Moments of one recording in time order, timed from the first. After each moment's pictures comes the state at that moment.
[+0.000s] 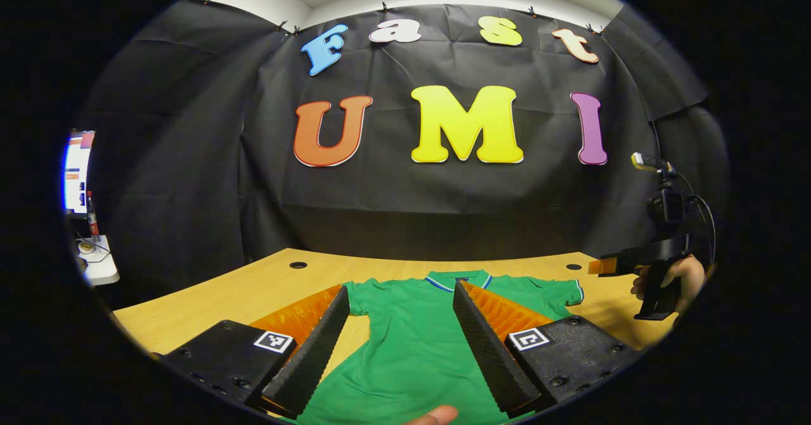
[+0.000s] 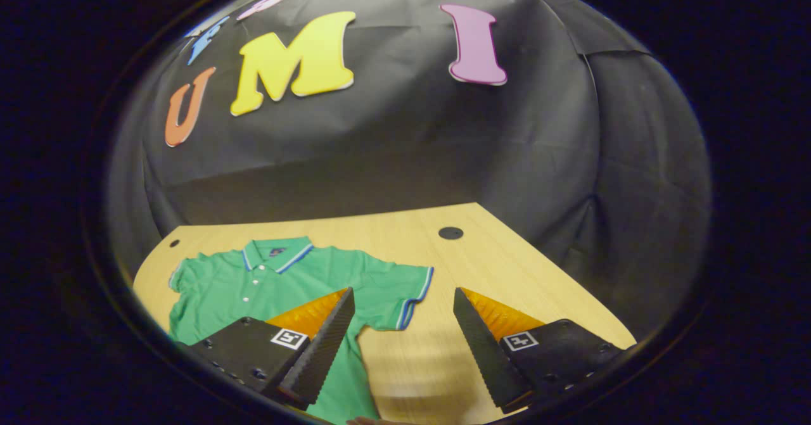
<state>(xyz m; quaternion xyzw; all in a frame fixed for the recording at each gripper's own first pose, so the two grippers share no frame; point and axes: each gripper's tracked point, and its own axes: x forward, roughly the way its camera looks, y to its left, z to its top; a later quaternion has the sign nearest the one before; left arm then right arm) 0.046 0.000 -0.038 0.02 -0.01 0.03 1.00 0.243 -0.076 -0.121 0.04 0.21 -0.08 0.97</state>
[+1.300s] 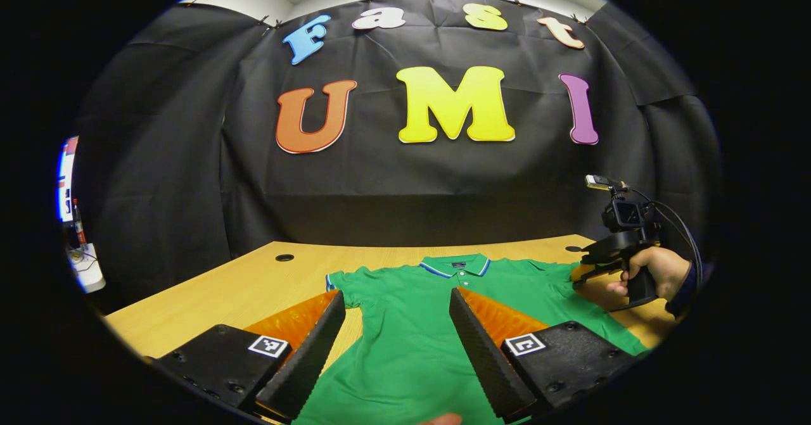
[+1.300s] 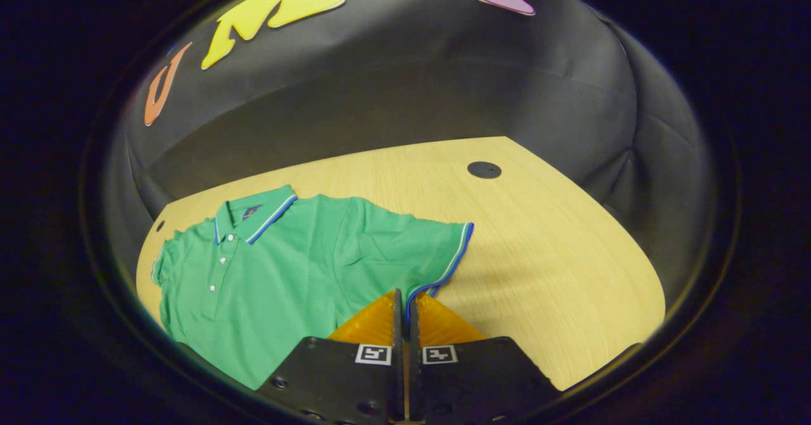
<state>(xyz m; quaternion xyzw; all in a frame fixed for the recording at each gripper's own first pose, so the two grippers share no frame) 0.069 0.002 -0.078 0.04 0.03 0.01 1.00 0.296 -0.042 -0.190 0.04 0.31 -0.06 0.95</state>
